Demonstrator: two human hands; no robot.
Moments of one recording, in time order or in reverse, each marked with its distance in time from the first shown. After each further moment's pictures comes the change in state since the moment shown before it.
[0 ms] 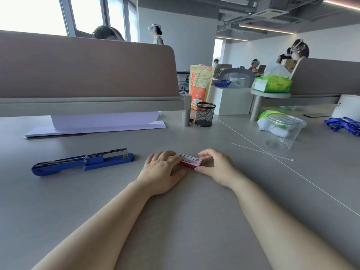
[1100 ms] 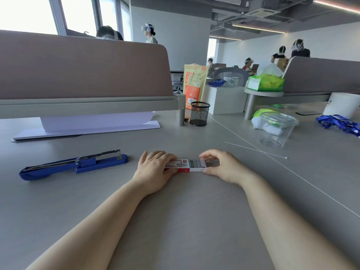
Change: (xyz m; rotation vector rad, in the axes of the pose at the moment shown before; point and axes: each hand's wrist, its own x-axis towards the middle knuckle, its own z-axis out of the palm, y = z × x) left_hand 0.004 -0.002 0.002 -0.096 0.078 -0.012; right_hand -0.003 0.013 -0.028 -0.045 -0.134 0.024
